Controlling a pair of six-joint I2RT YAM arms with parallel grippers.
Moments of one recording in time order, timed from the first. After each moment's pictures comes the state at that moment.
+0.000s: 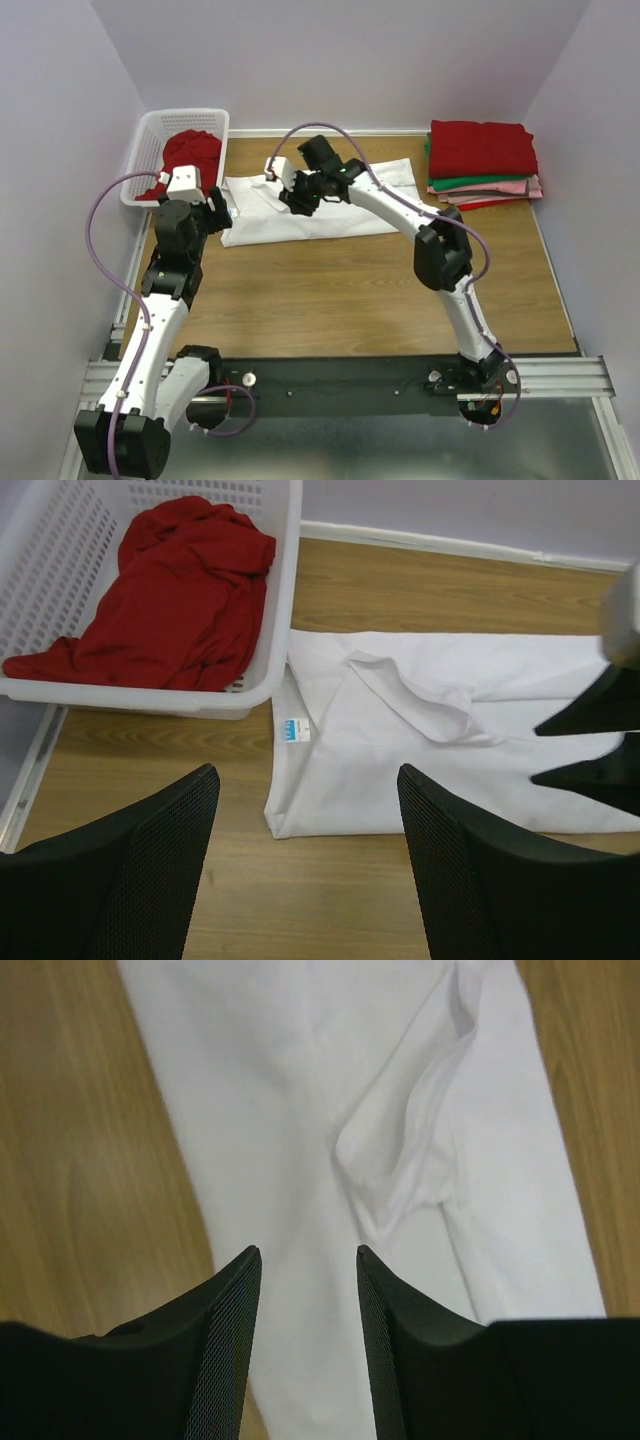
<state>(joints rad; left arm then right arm) -0.10 0.85 0.73 -0.10 -0.13 -0.14 0.70 2.22 2.00 -0.62 -0.39 -0.62</state>
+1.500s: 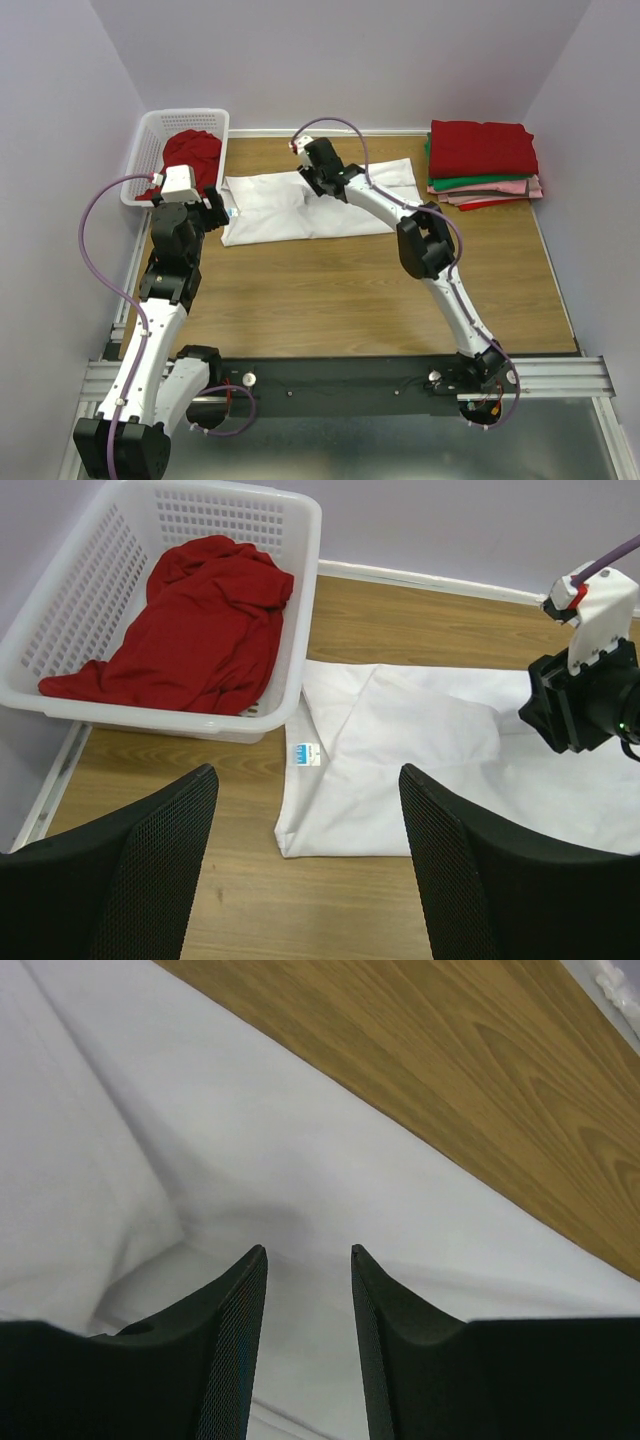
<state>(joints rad) -0.10 0.81 0.73 -0.07 -0.18 -0.14 0.67 2.52 2.22 -0.39 0.23 -0.24</state>
